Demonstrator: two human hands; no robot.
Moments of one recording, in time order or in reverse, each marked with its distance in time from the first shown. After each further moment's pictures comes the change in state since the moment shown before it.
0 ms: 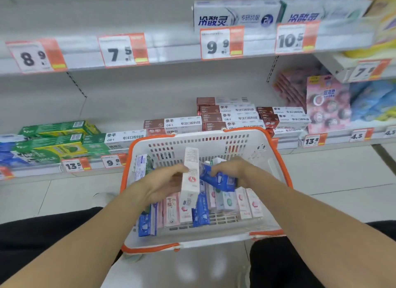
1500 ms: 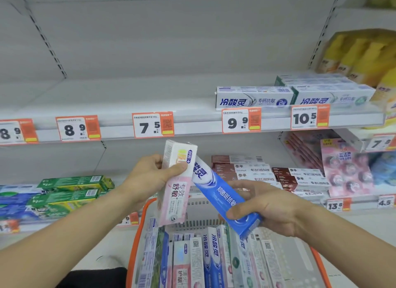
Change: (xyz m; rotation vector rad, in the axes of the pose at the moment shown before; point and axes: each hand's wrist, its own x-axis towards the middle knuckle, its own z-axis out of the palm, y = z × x) left_hand -0.061 0.159 -0.019 0.283 0.368 0.505; right_hand -0.104 -0.099 -0.046 0.302 -0.317 -0.368
